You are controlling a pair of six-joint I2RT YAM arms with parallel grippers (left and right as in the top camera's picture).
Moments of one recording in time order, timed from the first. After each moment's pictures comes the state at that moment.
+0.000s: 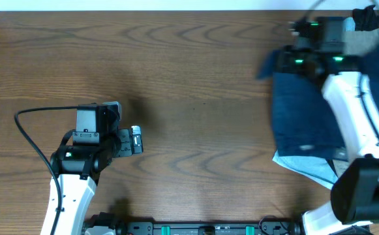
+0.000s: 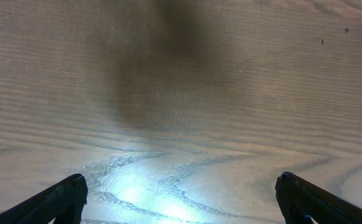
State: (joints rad) left arm -0.07 1.03 0.80 -0.86 0.10 -0.17; right arm 0.09 1.73 1.44 -0.59 -0.31 0.19
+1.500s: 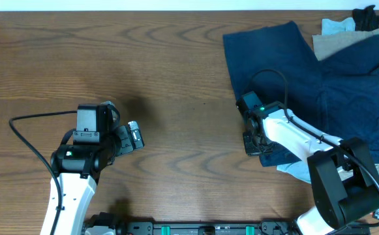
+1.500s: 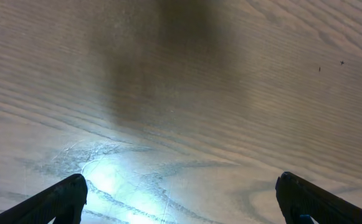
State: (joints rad) left arm -0.07 1.03 0.80 -0.86 0.10 -0.38; right arm 0.43 1.76 0.95 -0.86 0.15 0.35
